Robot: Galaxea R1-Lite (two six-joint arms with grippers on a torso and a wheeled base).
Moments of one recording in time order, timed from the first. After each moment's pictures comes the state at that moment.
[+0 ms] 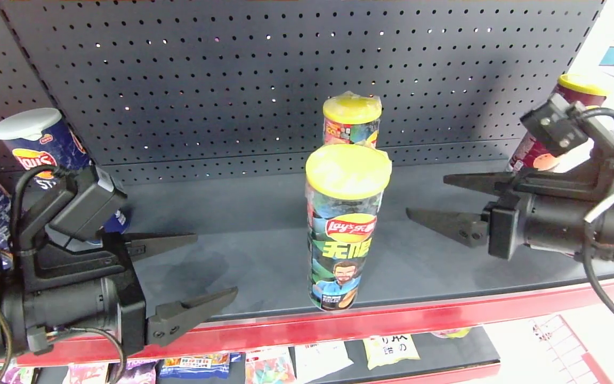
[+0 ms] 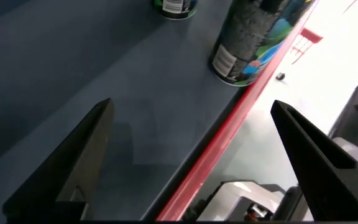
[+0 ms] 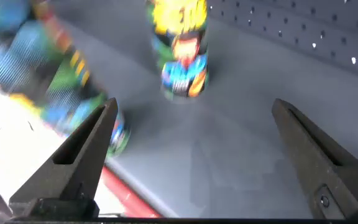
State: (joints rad) left arm -0.49 1.25 -0.57 -0.33 -0.36 0.09; right arm 0.52 1.37 -0.81 -0.31 0.20 -0.10
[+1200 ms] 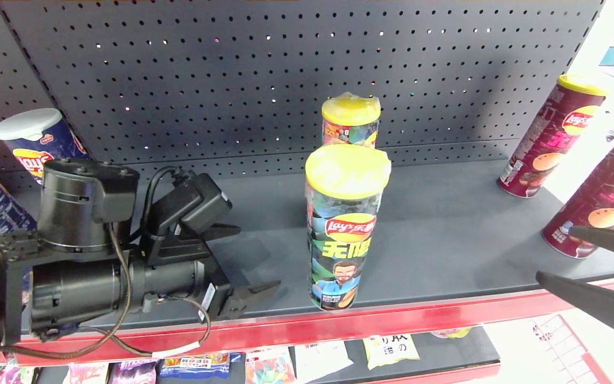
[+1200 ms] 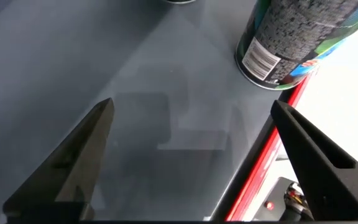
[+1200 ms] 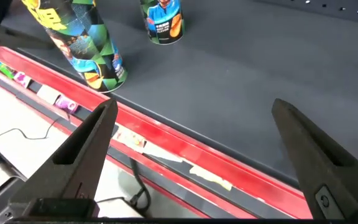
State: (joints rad) left arm -0.58 1.50 -0.71 -0.33 -0.23 0.26; right arm 0.41 0.92 -0.60 -0.09 0.18 -0.05
